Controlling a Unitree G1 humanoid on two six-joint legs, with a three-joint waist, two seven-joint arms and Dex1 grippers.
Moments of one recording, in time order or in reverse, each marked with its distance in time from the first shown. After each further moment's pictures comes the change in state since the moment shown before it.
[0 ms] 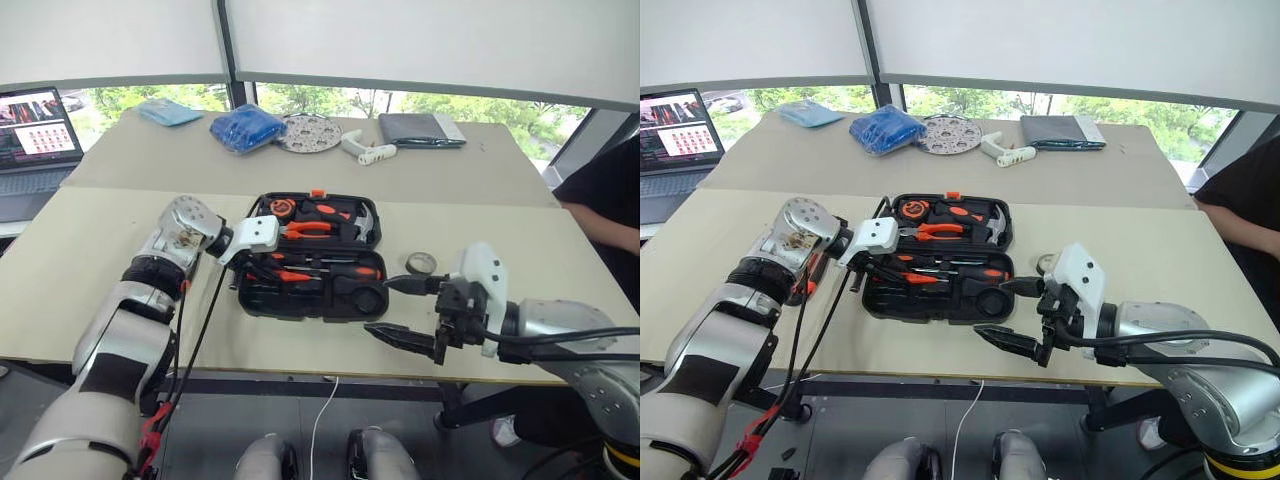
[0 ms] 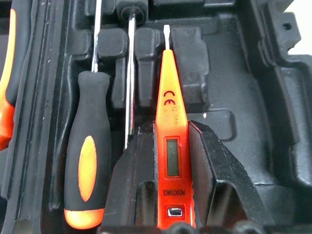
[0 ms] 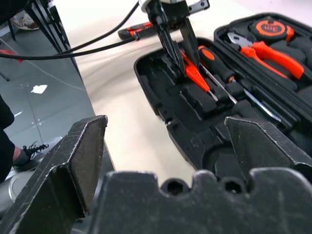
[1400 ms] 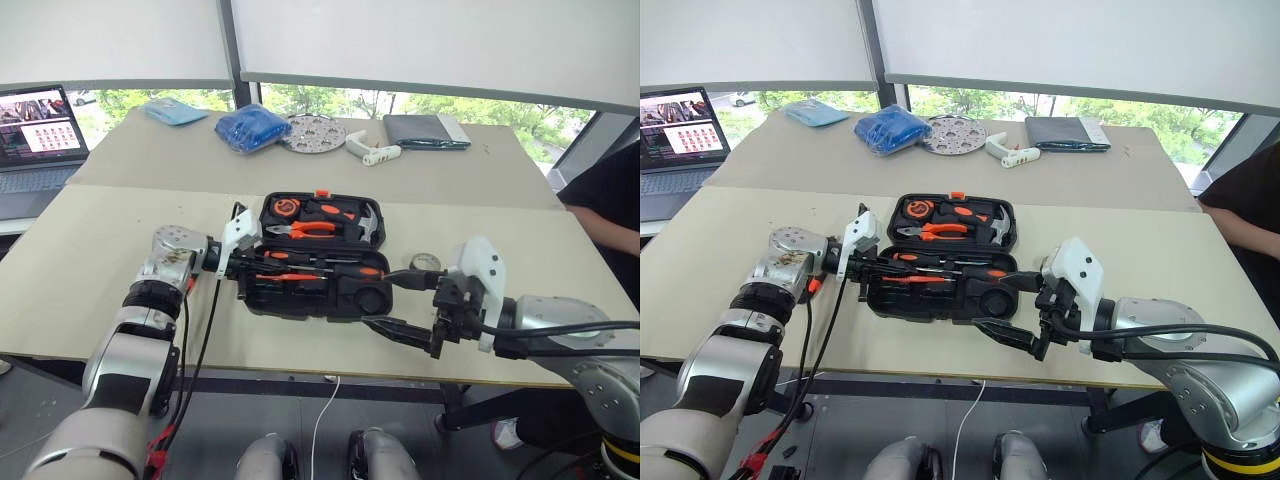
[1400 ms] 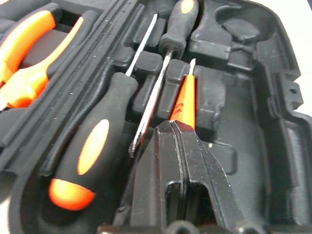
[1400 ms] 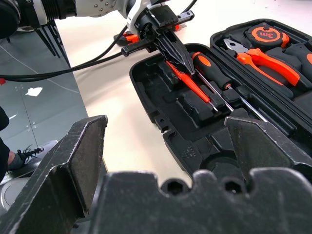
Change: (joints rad) left arm 0.162 -0.024 0.254 -0.066 -0.158 0.214 0.033; right arm -0.032 -0.001 0.030 0.022 0.001 0.000 -0.025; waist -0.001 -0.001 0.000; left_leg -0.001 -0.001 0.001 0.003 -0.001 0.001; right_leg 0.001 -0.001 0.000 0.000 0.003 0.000
